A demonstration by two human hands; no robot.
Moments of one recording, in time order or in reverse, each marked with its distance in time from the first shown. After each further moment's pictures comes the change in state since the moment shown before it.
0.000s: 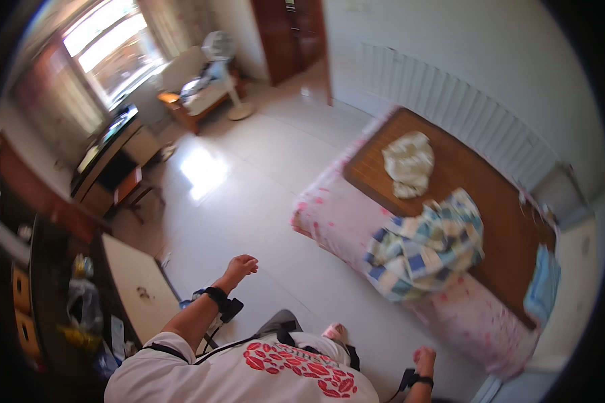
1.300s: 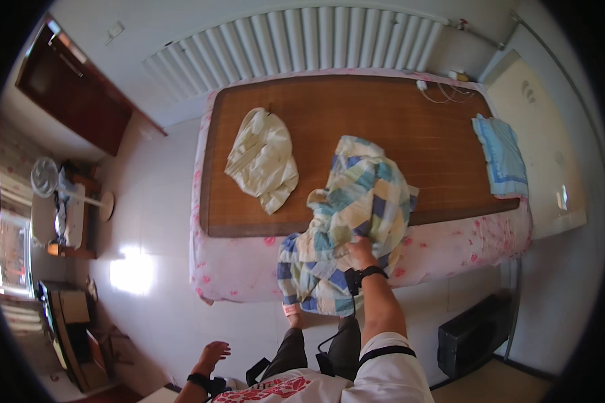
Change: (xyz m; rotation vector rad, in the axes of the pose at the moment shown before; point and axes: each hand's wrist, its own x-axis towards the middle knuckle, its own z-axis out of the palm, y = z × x) left_hand 0.182 0.072 0.154 0.168 -0.474 -0.527; right_hand 0.373 -0.225 0.118 -0.445 0.305 -0.336
